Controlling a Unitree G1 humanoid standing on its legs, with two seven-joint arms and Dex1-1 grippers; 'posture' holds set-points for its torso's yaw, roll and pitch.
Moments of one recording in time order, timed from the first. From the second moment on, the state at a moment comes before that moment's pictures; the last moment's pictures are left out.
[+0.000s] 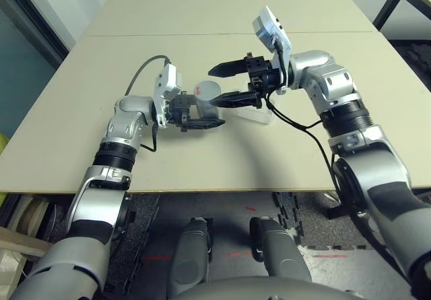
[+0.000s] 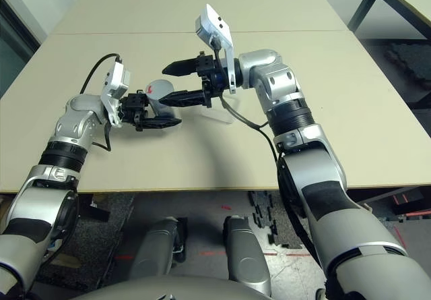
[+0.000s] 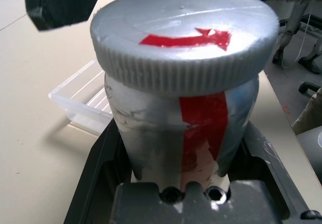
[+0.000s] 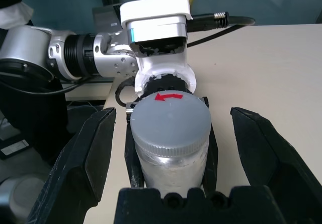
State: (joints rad) left arm -0.77 0.45 -0.08 0.60 -0.31 0.03 -1.45; right arm -1.09 -0.24 0.16 0.59 0.28 0.33 1.40
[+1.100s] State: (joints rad) left arm -0.76 0.45 -0.06 0.59 -0.31 0.03 -1.45; right arm -1.11 -0.19 0.09 0.59 0.36 0.45 1.34
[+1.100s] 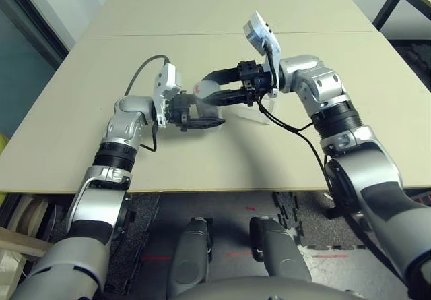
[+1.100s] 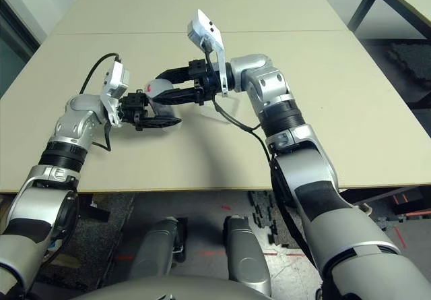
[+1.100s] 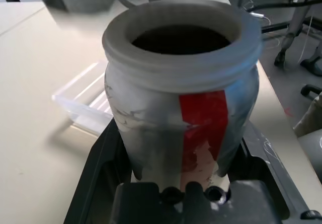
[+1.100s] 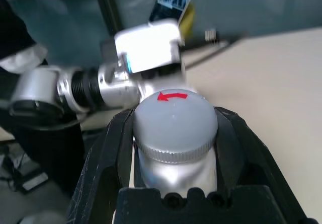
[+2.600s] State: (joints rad) left arm -0.81 0.47 -0.06 0.70 -0.24 -0.06 -1.34; right arm -0.92 -0.50 -0.09 1.22 0.08 -0.11 0.67
